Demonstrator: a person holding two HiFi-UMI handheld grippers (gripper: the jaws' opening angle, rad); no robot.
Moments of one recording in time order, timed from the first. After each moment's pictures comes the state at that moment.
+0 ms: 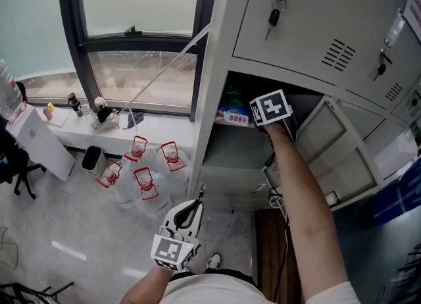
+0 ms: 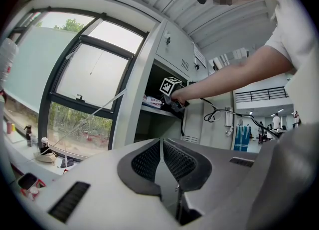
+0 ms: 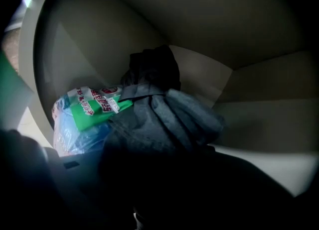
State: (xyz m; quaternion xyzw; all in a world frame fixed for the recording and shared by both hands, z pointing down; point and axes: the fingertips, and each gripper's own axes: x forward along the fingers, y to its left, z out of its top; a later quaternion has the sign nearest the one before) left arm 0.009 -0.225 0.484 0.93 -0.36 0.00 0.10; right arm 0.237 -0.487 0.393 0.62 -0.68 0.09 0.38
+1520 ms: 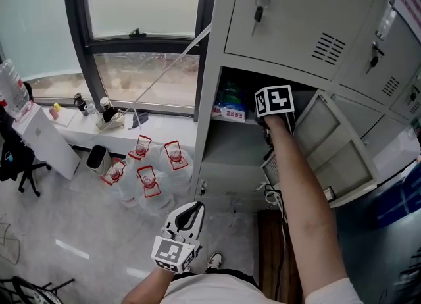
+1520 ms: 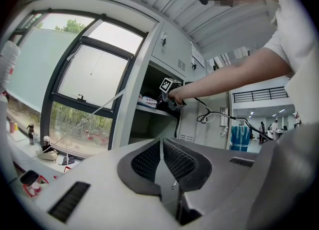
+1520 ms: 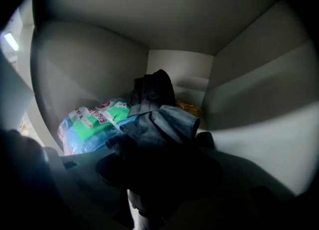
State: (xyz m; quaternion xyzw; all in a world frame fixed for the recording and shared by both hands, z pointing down) left arm 0.015 -0.196 0.481 0.93 -0.36 0.00 0.10; right arm 0.249 -0.478 0.387 0.65 -0.69 0.18 0.28
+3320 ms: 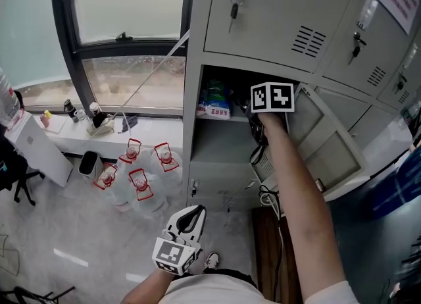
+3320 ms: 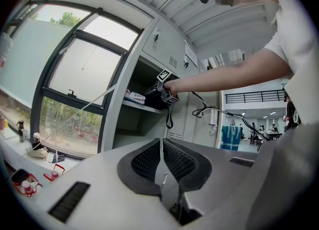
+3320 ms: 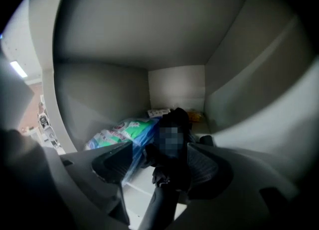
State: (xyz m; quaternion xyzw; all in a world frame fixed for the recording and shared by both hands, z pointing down) left arm 0.045 -0.176 0.485 0.94 -0.32 0.00 0.11; right arm 0.240 -0.455 0.348 0.63 -0.73 0.20 0.17
